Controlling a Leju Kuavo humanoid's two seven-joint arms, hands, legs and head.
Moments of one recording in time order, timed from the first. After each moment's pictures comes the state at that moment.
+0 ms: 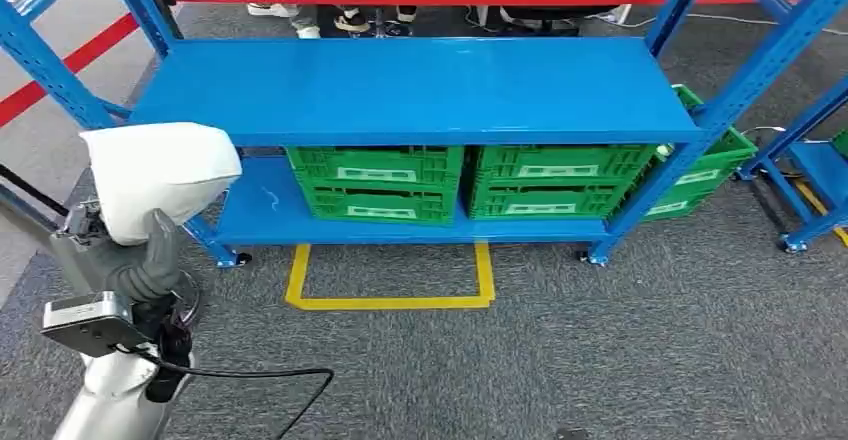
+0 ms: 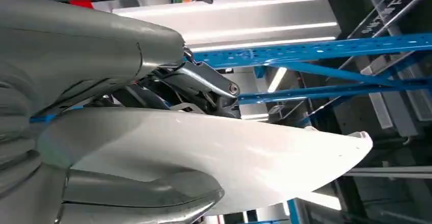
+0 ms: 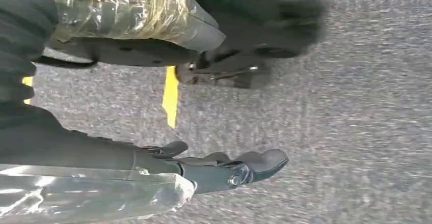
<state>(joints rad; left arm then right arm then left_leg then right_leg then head) -0.04 -0.04 -0.31 -1.78 -0.06 0.46 -0.64 -0.09 0.20 -0.99 -0.20 1.21 -0.19 -0.31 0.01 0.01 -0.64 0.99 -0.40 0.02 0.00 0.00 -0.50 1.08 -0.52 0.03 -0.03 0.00</state>
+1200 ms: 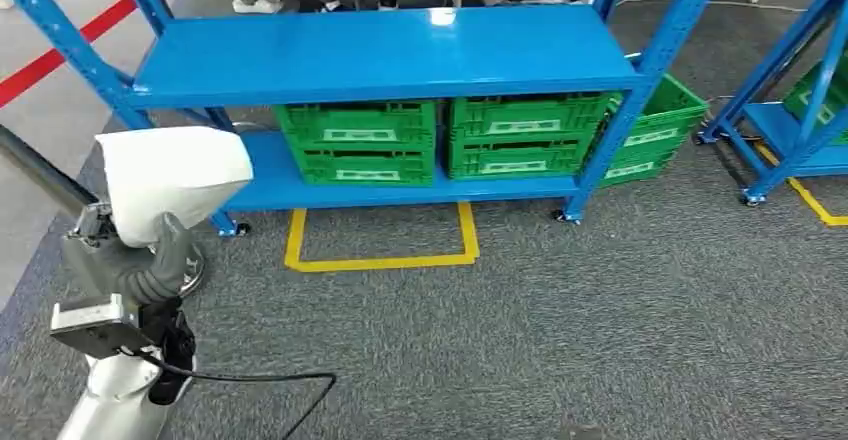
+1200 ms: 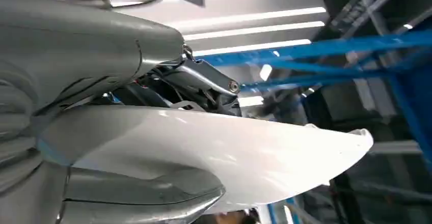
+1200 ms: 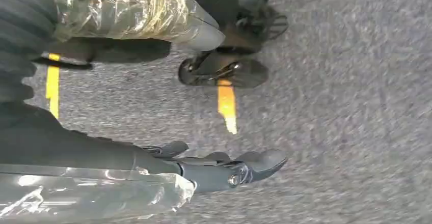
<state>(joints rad) -0.04 -0.05 -0.31 -1.78 -0.07 0.45 -0.63 -0.09 0.19 -1.02 -0.20 1.16 -0.19 -0.33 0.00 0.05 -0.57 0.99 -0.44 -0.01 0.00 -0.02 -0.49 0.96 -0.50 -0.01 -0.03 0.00</state>
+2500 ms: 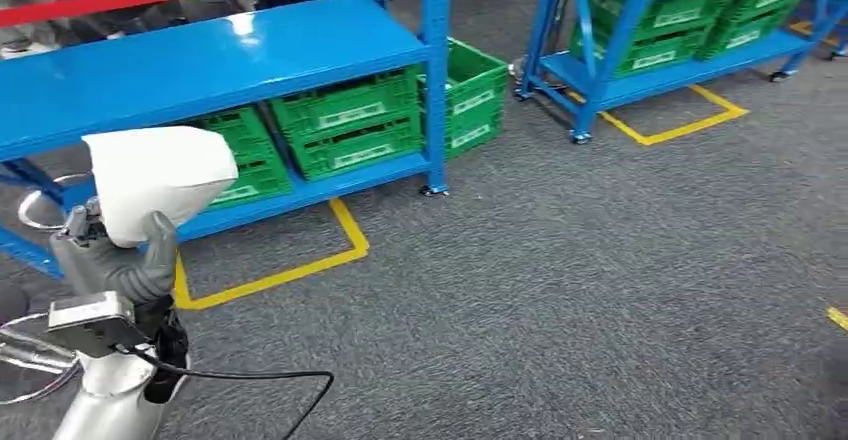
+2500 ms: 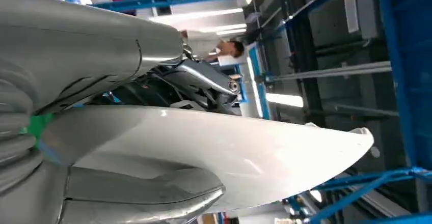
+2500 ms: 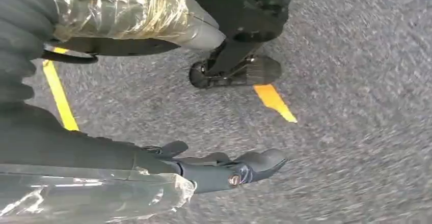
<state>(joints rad) -0.04 -0.04 -0.28 -1.76 -0.08 0.48 -0.64 -0.08 0.19 -1.04 -0.20 1.15 -0.16 -0.34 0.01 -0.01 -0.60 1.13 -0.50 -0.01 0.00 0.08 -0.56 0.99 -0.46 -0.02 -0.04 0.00</state>
